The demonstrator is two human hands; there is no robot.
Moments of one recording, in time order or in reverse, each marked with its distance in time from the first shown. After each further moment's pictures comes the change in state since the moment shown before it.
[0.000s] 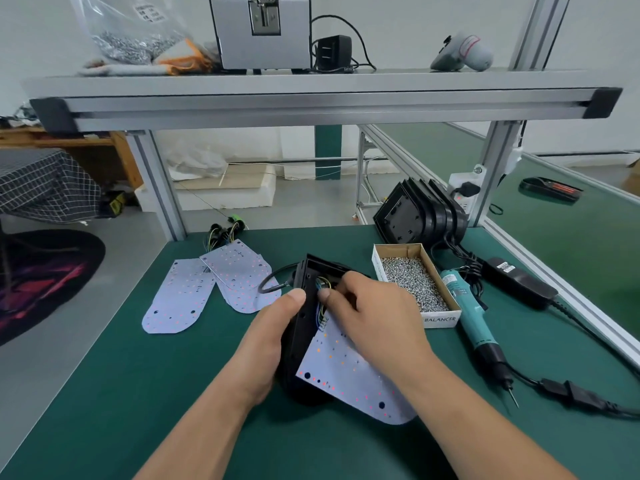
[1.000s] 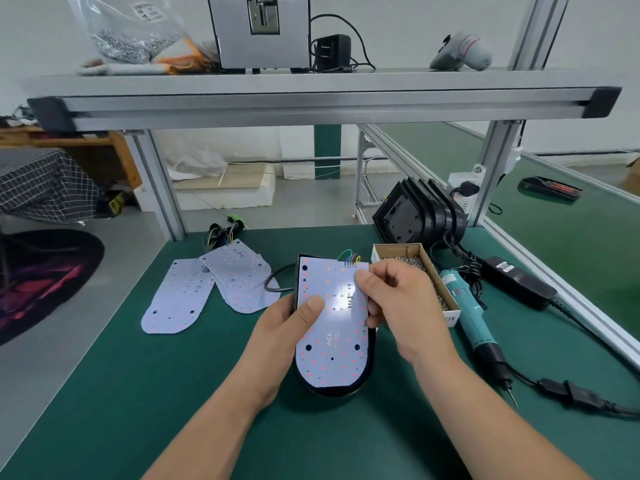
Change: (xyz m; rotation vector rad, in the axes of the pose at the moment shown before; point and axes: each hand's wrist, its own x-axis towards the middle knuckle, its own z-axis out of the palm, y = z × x) left_hand 0.001 -0.004 0.006 0.177 0.058 0.085; right_hand 0.009 0.029 -0.004 0.960 0.038 0.390
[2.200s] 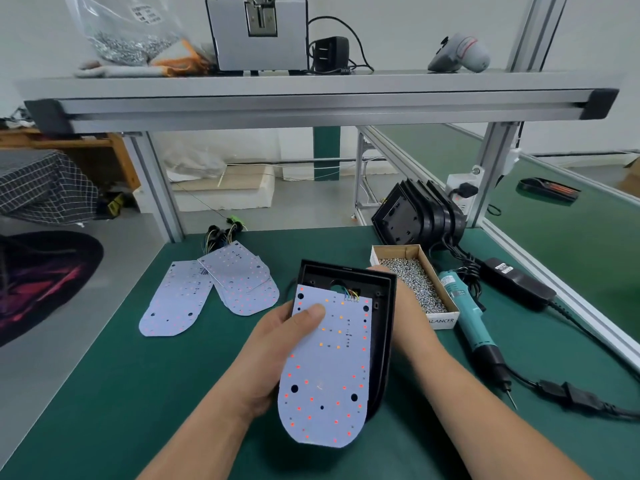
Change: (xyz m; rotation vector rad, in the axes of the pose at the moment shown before) left_hand -0.017 0.017 0.001 -0.152 -0.137 -0.140; right_hand 0.005 0.003 0.003 -0.324 -0.150 0.049
